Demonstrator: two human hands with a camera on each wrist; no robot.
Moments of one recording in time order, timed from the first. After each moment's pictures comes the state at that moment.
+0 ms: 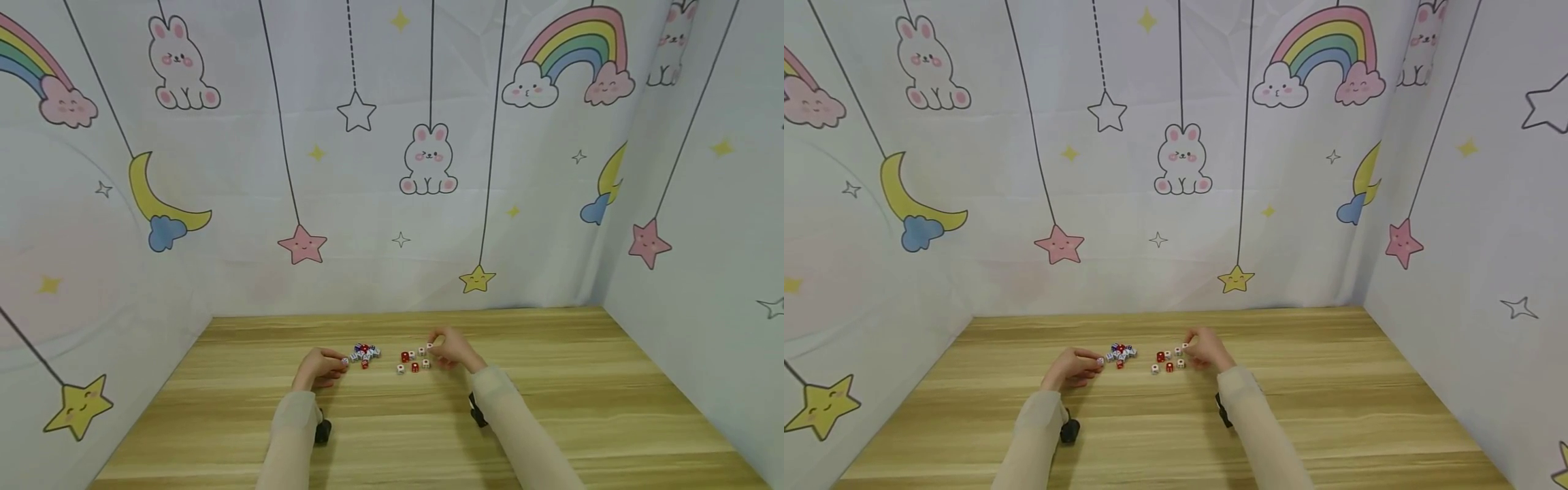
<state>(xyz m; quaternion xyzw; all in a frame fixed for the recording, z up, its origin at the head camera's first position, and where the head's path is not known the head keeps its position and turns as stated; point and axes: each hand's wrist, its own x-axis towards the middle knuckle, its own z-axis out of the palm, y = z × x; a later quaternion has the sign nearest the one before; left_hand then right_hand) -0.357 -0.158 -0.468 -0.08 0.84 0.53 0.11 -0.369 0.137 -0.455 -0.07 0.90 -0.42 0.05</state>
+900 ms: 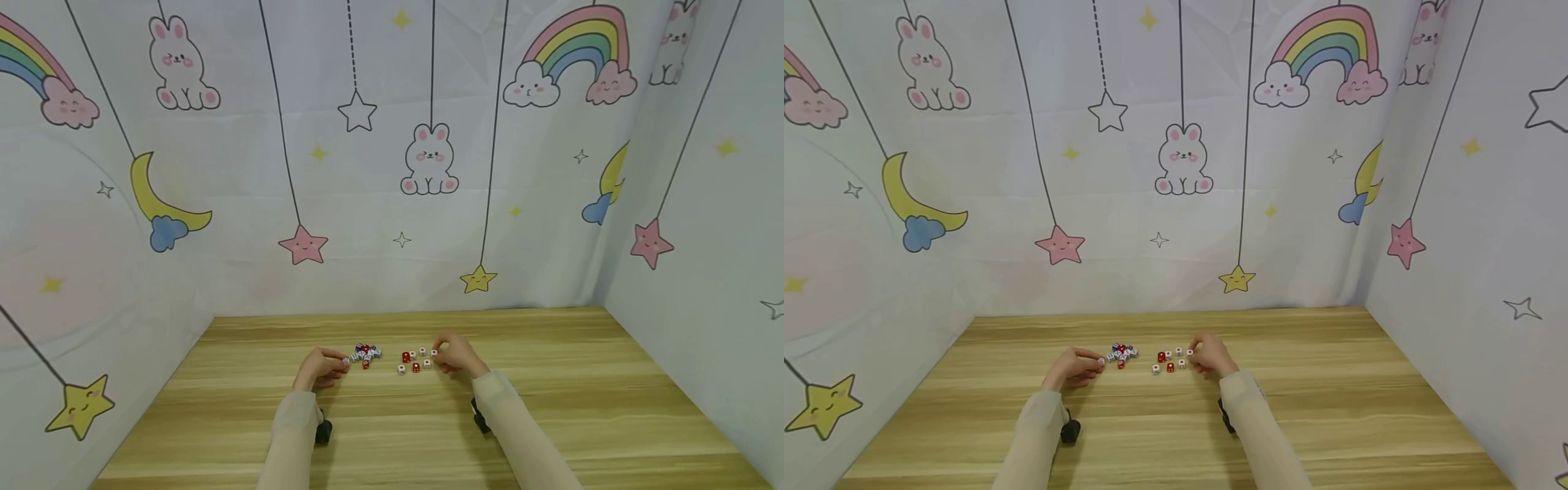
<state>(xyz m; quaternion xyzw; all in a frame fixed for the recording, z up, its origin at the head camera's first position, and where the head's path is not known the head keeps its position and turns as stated) -0.359 -0.158 -0.471 -0.07 0.84 0.53 0.11 -0.364 0.141 -0.466 -0.03 0.90 -0.44 0.06</state>
